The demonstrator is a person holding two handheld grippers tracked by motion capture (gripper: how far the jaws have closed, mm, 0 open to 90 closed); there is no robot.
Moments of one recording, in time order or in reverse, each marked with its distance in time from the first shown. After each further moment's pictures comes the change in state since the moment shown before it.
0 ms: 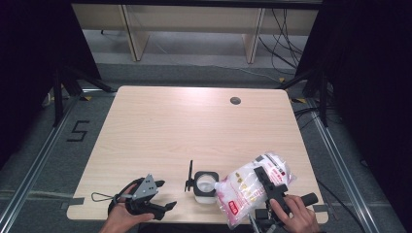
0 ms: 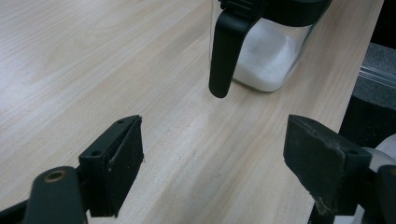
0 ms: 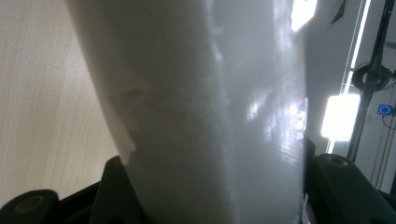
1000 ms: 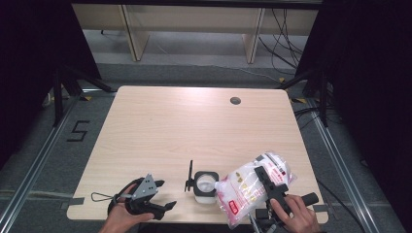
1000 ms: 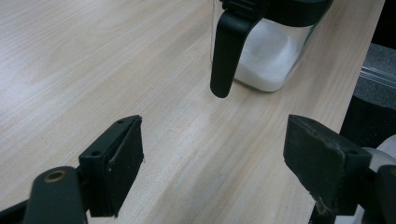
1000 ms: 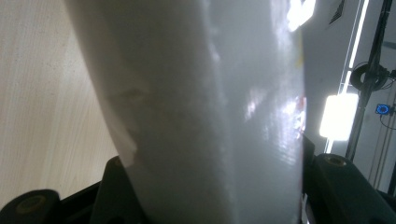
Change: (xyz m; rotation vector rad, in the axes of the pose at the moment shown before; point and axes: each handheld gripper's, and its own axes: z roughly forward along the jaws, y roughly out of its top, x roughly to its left) left arm -0.001 0.000 0.000 -0.017 -0.012 -0.008; right arm -0.001 0.000 -0.001 0.003 0.000 0.016
